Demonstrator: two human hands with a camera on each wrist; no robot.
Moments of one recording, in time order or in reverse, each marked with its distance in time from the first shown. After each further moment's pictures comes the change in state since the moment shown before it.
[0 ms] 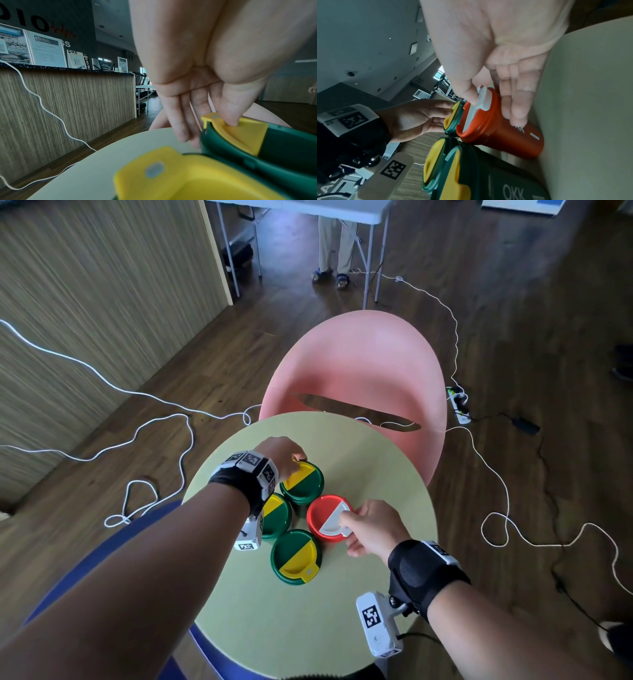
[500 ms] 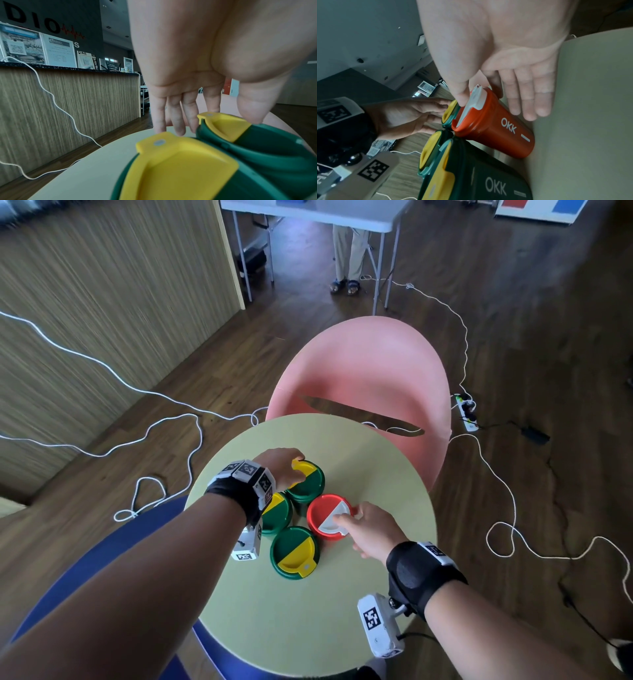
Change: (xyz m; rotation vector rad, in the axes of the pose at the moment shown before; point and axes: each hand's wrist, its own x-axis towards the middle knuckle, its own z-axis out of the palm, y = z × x) left_hand -0.025 0.002 0.008 -0.078 -0.036 -0.085; right_hand 0.001 0.009 -0.006 -0.174 -0.046 -0.067
